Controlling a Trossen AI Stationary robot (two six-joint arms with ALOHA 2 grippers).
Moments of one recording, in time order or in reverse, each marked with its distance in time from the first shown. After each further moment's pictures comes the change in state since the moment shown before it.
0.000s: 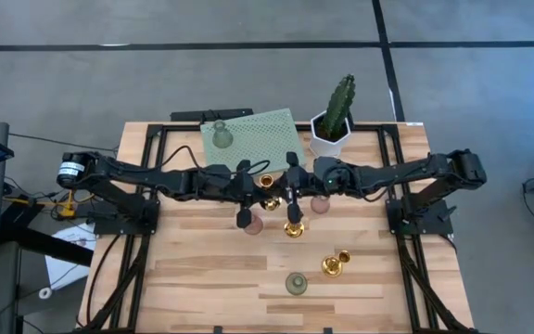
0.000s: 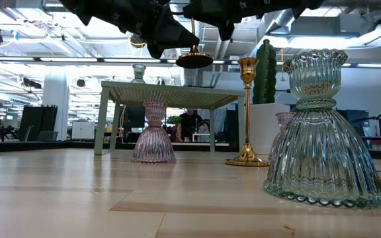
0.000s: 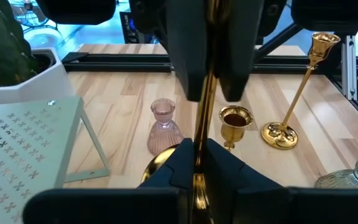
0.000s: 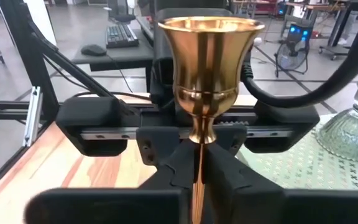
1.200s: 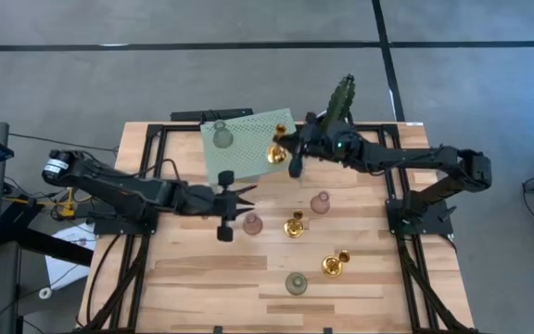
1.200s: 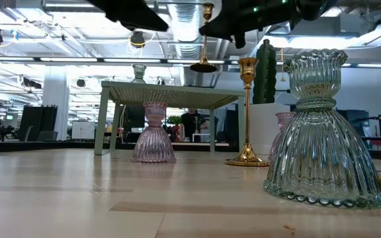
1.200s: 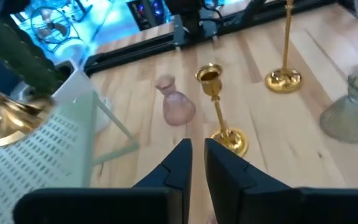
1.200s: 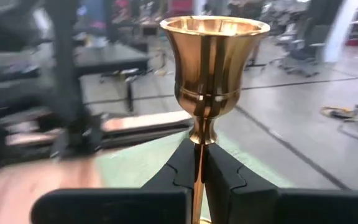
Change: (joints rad) left arm -0.239 -0.180 0.000 -0.316 -0.314 0.175; right arm -0.296 -0.071 -0.002 0.040 0.049 -0.013
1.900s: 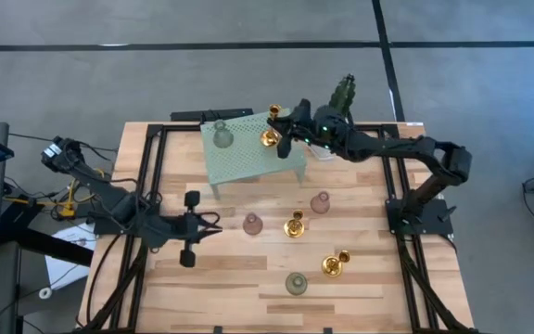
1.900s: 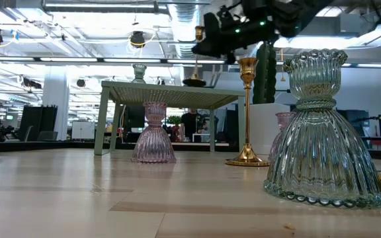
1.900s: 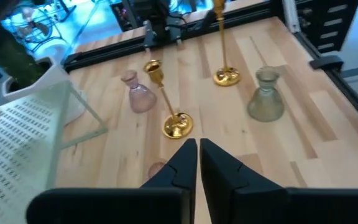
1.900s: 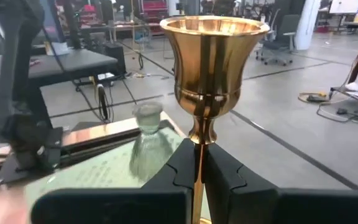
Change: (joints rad) left arm -0.403 -0.204 0.000 -0.298 -0.279 -0.267; right arm -0.117 0.195 0.118 0.078 -0.041 0.066
